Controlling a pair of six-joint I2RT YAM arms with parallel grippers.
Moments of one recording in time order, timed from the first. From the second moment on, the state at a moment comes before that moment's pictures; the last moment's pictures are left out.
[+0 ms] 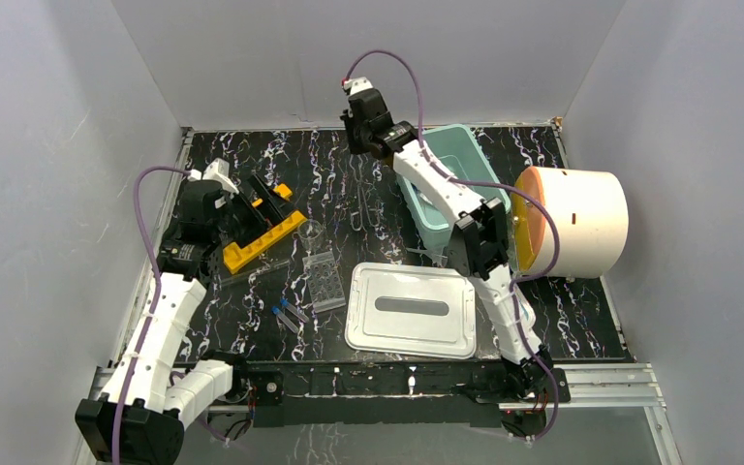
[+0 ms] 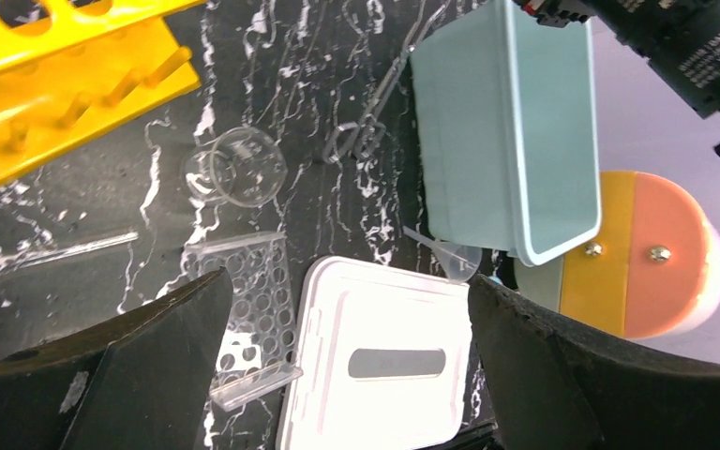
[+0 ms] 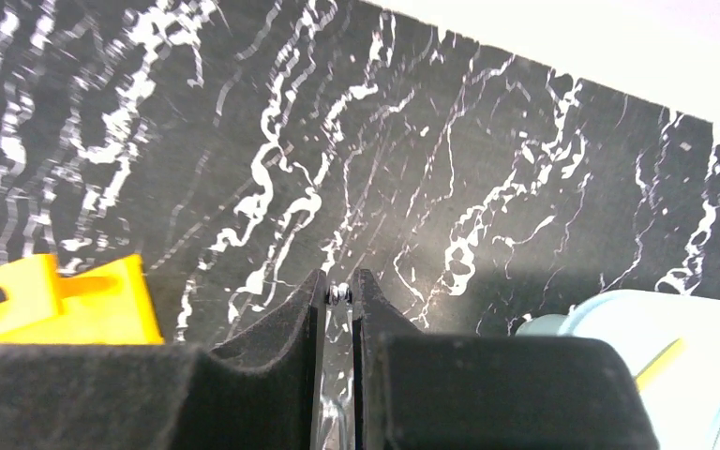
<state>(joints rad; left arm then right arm) -0.15 0.96 0.96 -0.56 0.21 -0.70 0.66 2.43 2.45 -0.60 0.15 0.18</state>
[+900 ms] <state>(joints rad) -0.36 1.40 0.98 0.08 0.27 -0.47 0.65 2.09 2.19 -0.61 0.08 0.22</state>
